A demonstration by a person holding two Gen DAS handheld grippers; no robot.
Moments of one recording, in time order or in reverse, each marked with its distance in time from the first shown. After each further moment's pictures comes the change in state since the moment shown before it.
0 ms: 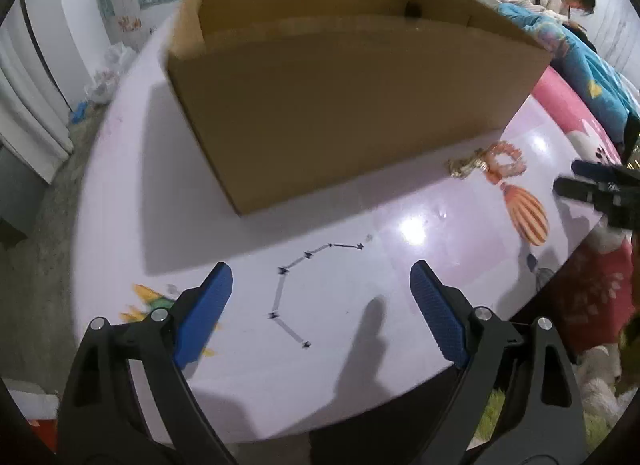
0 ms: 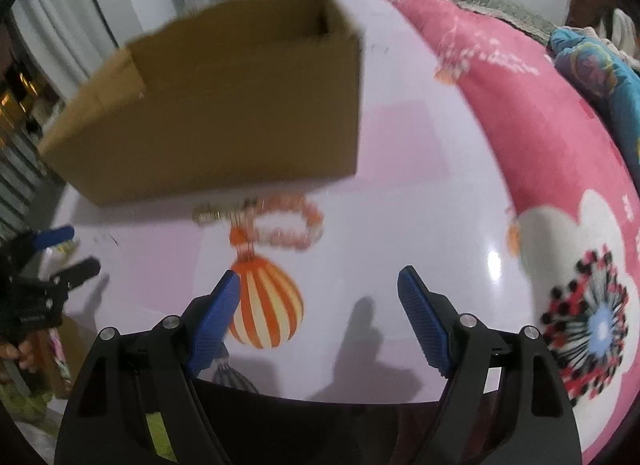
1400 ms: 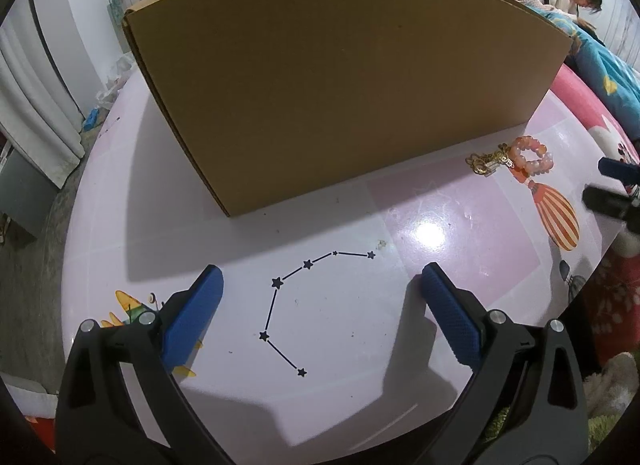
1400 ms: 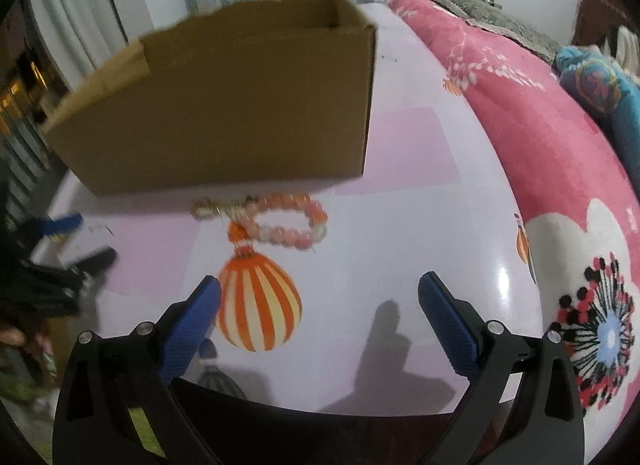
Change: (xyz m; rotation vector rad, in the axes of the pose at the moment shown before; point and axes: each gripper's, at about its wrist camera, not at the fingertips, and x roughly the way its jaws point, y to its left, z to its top) left arm 0.021 -0.007 -0.011 0.011 -0.060 0.072; right arm -0.004 -0.004 -0.014 -0.034 -0.086 0.033
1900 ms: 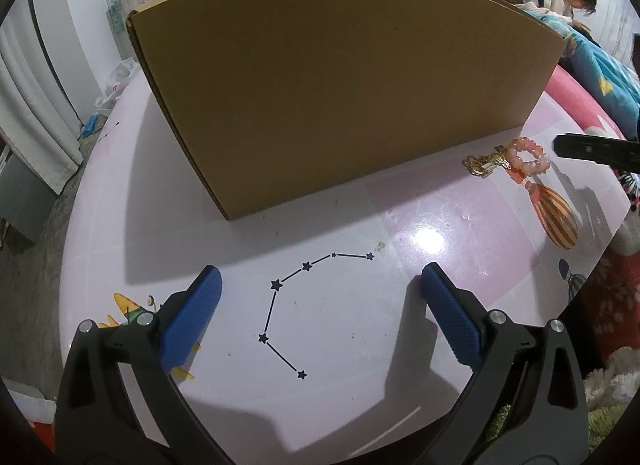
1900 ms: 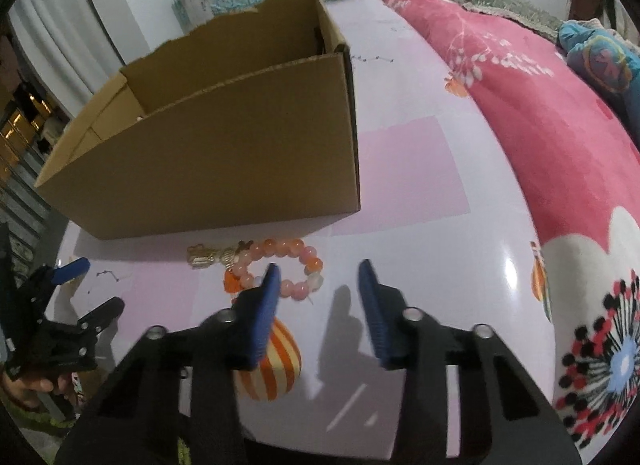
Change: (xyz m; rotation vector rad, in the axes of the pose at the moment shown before) left arm -0.004 0.001 -0.008 0.010 -0.031 -0.010; right arm 0.025 -0.014 0.033 0.069 0.041 0.055
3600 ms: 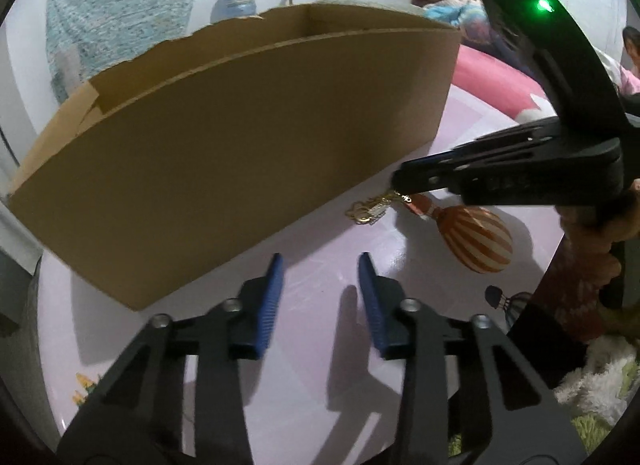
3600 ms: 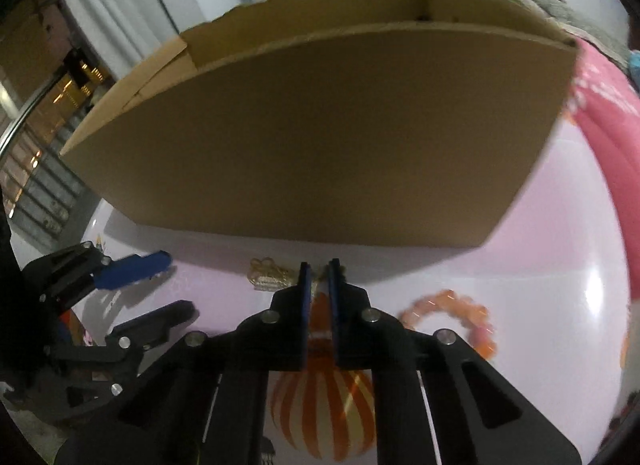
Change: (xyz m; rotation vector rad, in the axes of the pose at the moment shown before) left arm -0.001 -0.067 0.024 0.215 -0.122 -0.137; right arm 0.035 0.042 0.013 -0.151 -0.004 0.187
